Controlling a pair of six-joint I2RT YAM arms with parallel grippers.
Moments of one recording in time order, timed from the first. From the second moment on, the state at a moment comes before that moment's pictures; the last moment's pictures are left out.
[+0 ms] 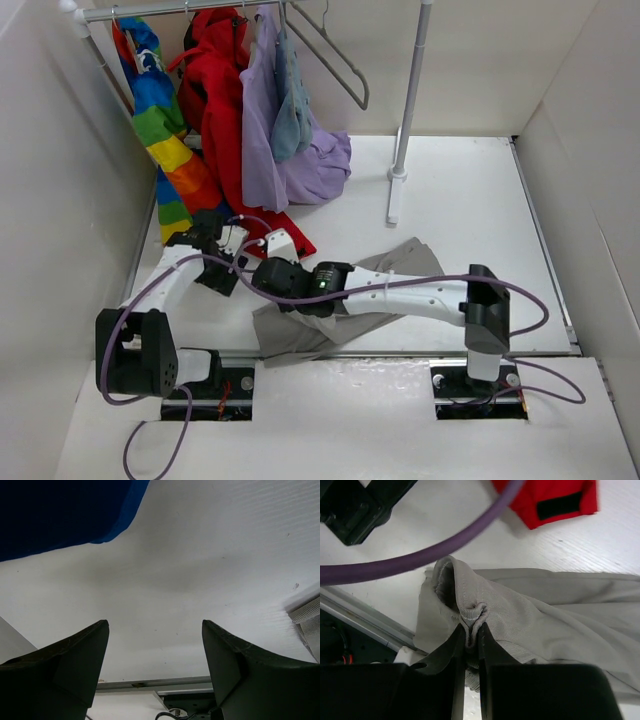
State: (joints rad) left arm -0.10 1.27 0.79 -0.80 -0.09 0.35; right arm 1.32 1.83 1.60 -0.69 0.50 0.68
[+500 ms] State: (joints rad) left arm -0.06 1.28 0.86 -0.86 -0.06 0.42; right arm 1.48 1.93 1.55 -0.51 0.38 0.37
